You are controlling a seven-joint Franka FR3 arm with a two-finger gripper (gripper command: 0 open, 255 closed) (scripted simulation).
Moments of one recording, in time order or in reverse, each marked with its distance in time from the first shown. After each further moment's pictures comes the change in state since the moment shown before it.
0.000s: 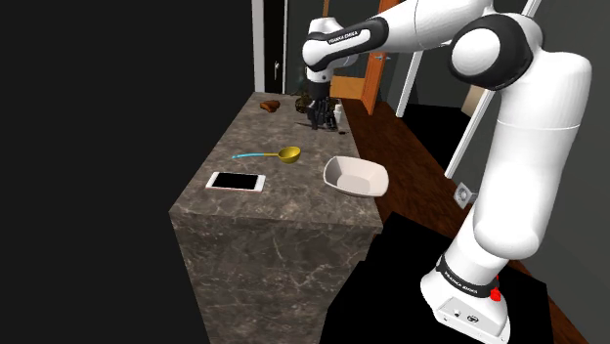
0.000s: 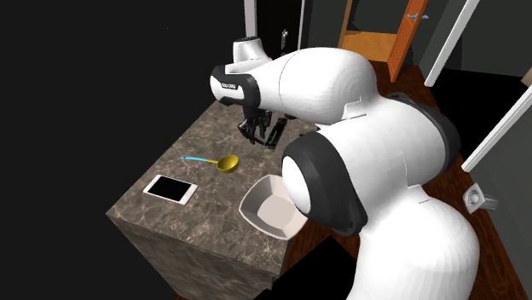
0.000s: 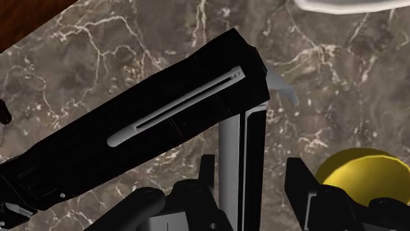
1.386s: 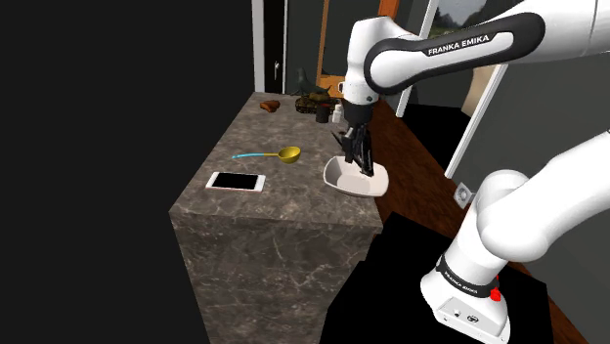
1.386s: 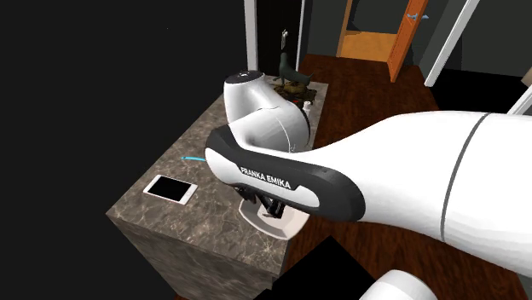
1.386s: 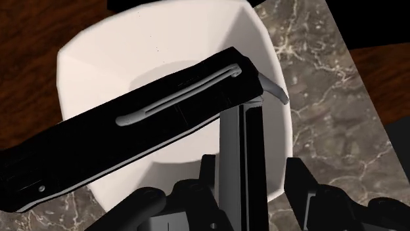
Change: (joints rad) arm 0.113 -0.753 0.149 -0.779 -0.069 0.017 0.289
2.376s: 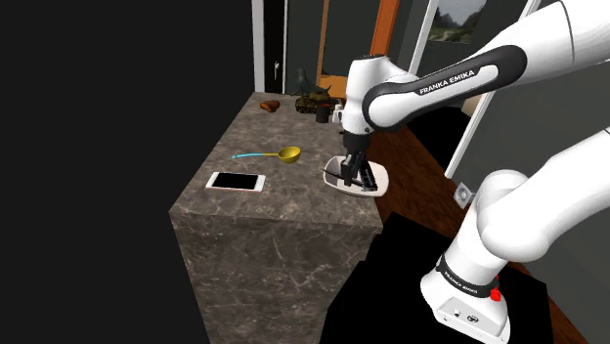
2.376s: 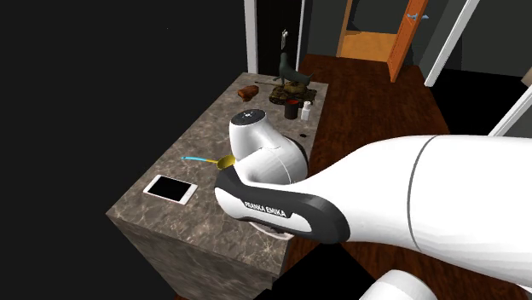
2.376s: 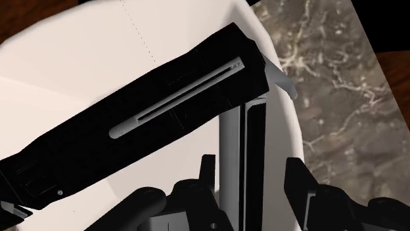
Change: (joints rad) arm 0.002 0.023 0.005 -0.177 -0.003 0.199 0.022
